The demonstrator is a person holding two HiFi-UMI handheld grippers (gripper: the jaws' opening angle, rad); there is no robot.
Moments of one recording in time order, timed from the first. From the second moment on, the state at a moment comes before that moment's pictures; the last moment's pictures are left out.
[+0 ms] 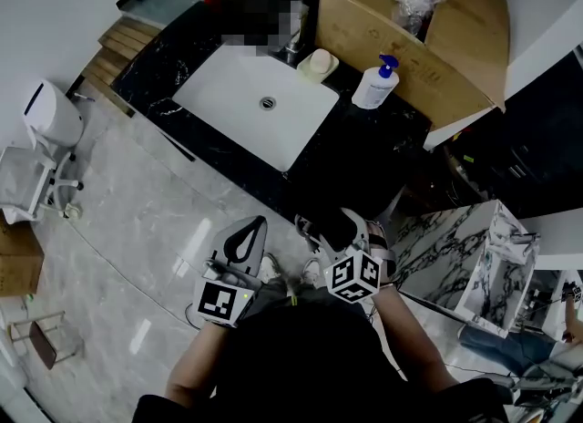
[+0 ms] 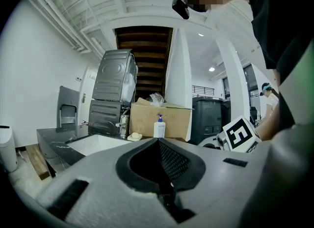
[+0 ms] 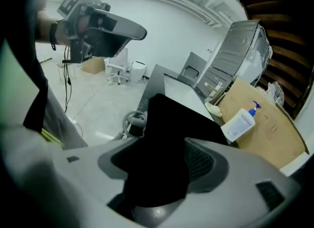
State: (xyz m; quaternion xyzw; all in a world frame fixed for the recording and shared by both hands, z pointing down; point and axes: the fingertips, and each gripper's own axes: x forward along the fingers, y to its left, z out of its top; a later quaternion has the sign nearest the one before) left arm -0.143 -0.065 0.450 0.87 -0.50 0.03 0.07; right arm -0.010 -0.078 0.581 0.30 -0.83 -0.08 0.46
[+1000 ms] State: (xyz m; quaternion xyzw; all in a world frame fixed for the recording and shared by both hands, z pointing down) left arm -0.127 -0.071 0.450 0.88 -0.46 0.03 0.07; right arm -0.004 -0.076 0.574 0.32 -0.83 -0.08 0.45
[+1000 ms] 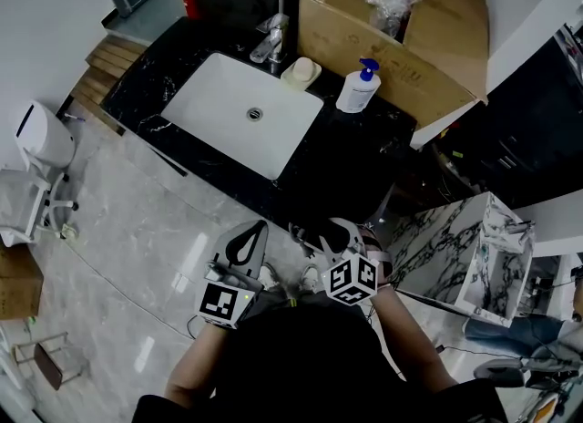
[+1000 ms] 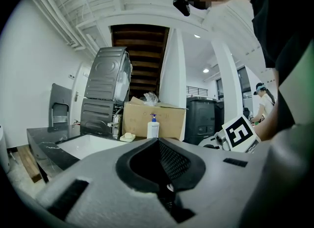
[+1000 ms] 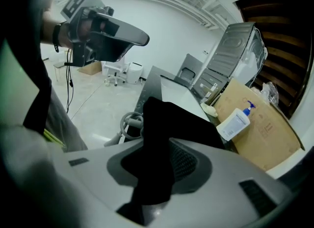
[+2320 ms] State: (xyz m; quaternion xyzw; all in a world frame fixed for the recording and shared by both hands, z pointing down) left arm -0.073 -0.078 0.465 0.90 -0.43 0.04 0.05; right arm 0.015 -0.138 0.494 0.37 -0.88 0.05 0.29
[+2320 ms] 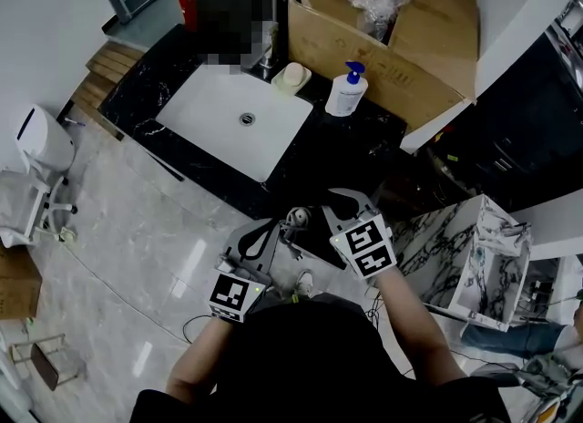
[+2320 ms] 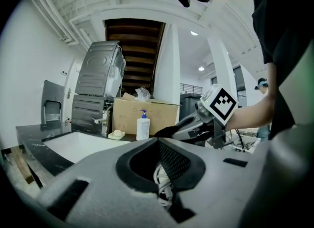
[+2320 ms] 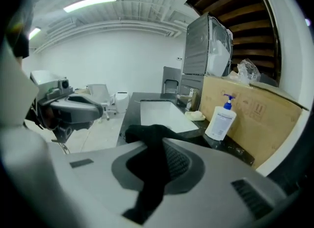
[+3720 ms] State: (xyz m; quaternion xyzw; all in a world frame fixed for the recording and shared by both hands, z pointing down) left arm 0.010 -0.155 0.553 0.89 -0.36 0.23 0.12; right arm 0.031 -0.176 0.472 0.39 -0.88 0.06 0.26
